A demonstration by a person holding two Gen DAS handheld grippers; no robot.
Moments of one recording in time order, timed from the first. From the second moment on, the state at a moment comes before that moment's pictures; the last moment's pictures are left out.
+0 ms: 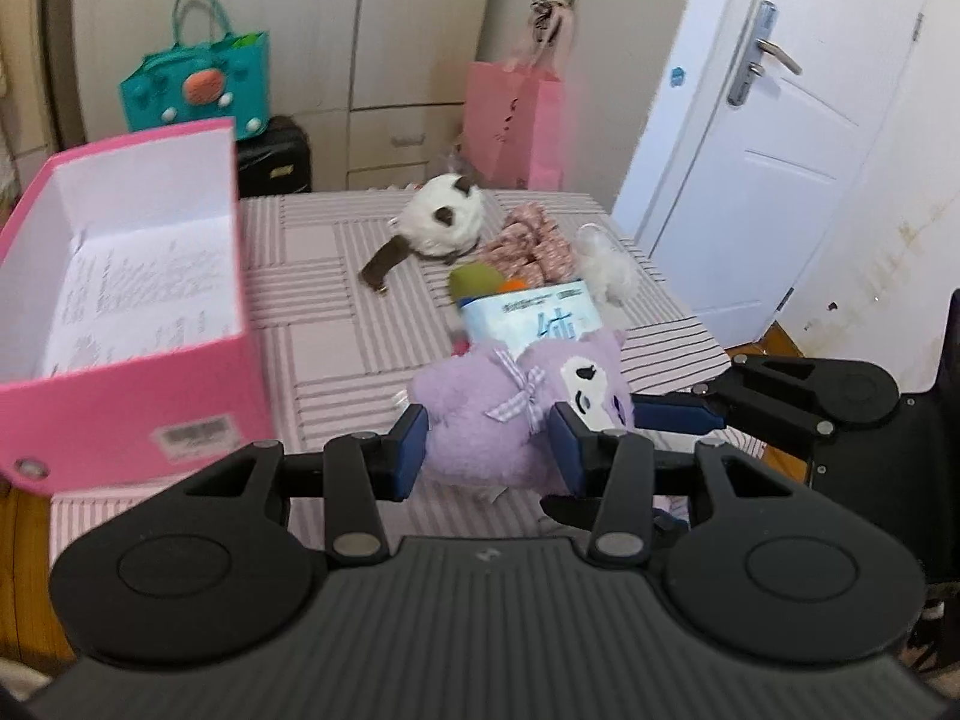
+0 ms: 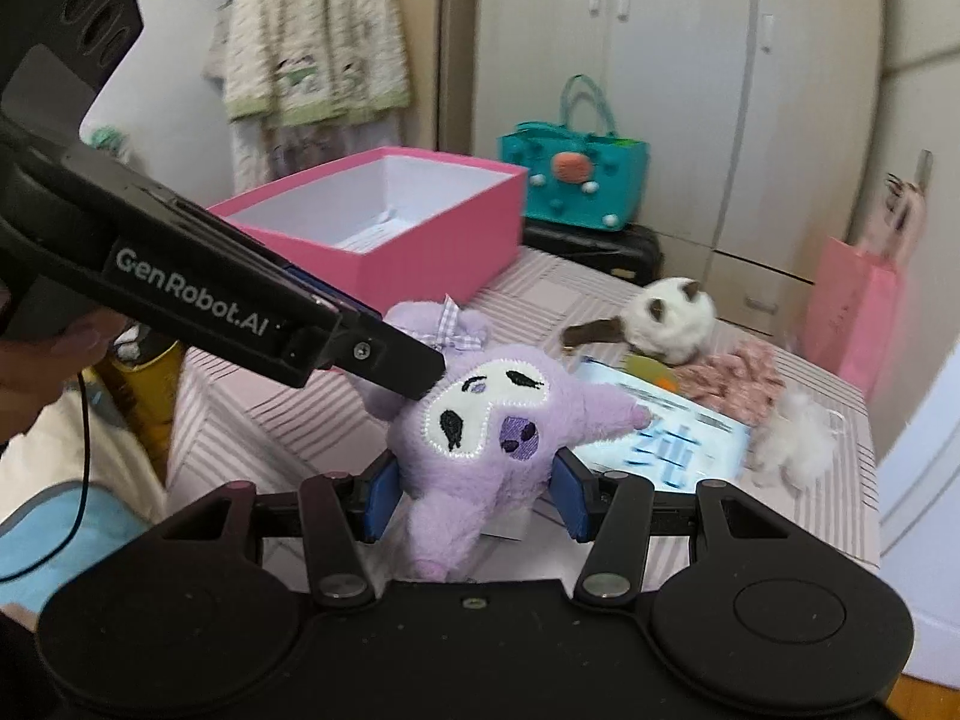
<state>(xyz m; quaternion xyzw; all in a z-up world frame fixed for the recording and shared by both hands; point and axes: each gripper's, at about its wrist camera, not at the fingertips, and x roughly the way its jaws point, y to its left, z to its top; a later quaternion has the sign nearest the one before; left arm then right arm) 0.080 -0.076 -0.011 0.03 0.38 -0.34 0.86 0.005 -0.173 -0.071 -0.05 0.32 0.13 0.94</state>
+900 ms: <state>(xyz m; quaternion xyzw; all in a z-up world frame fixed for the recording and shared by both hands) 0.133 0.033 0.025 -0.02 0.42 -0.28 0.86 0.069 -0.074 -0.016 -0.14 0.32 0.23 0.91</state>
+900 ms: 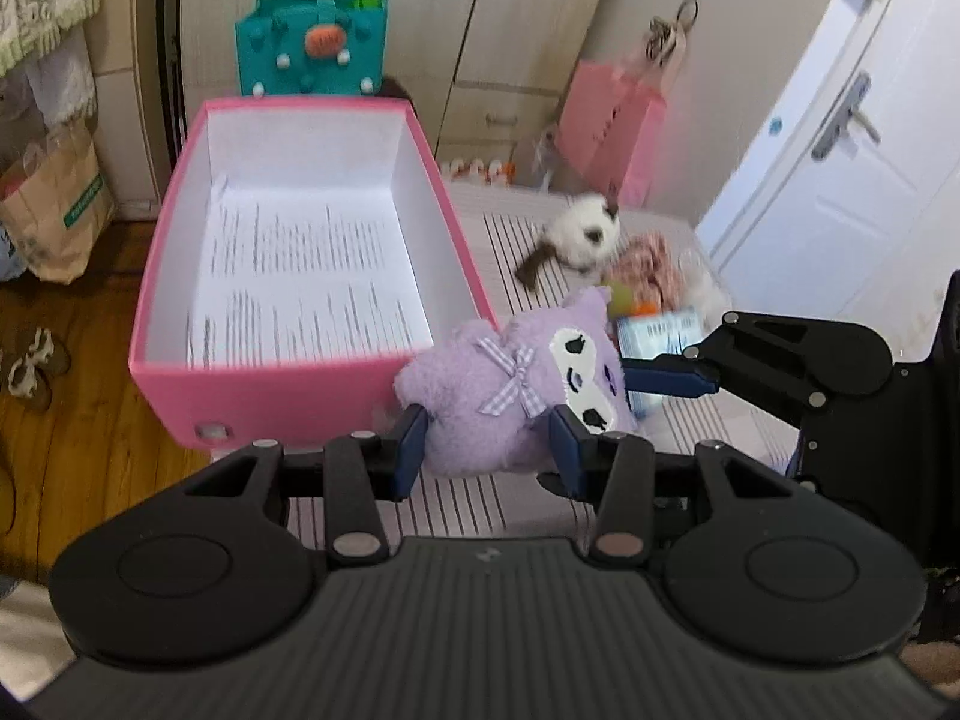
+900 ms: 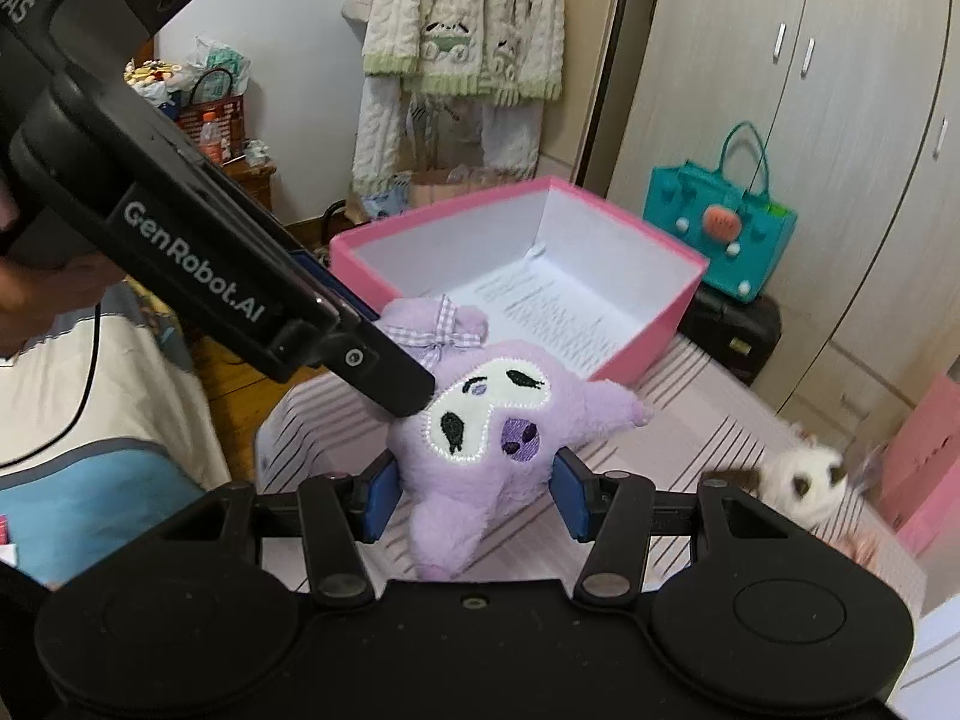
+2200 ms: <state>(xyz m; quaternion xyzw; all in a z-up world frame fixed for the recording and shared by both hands) 0.416 0.044 -0.067 -0.15 0.49 -0.14 0.85 0.365 -0.049 -0.063 -0.21 0.41 0.22 0.86</state>
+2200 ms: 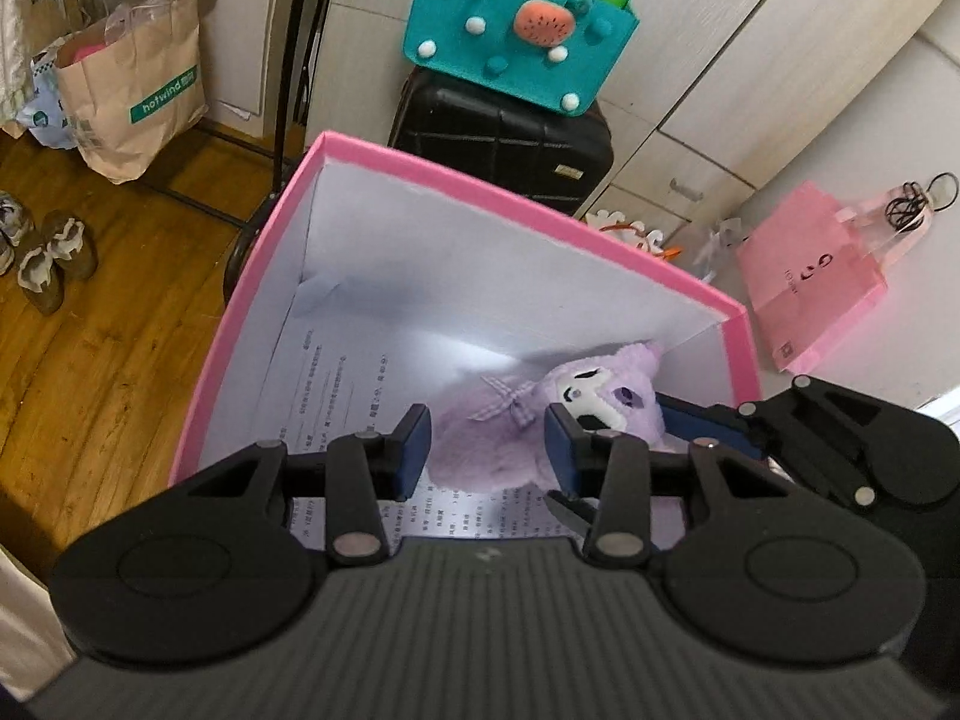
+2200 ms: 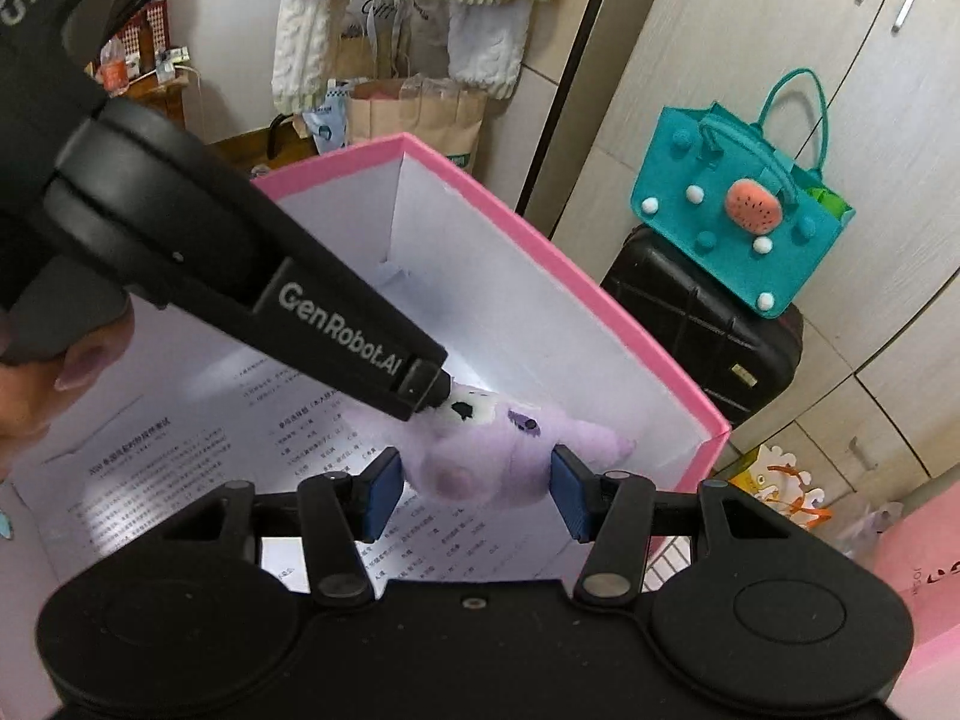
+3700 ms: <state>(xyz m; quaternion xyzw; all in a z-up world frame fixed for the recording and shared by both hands) 0.201 0.043 0.031 0.04 0.38 -0.20 0.90 0.137 -0.148 0.021 -0.02 0.29 0.25 0.92</state>
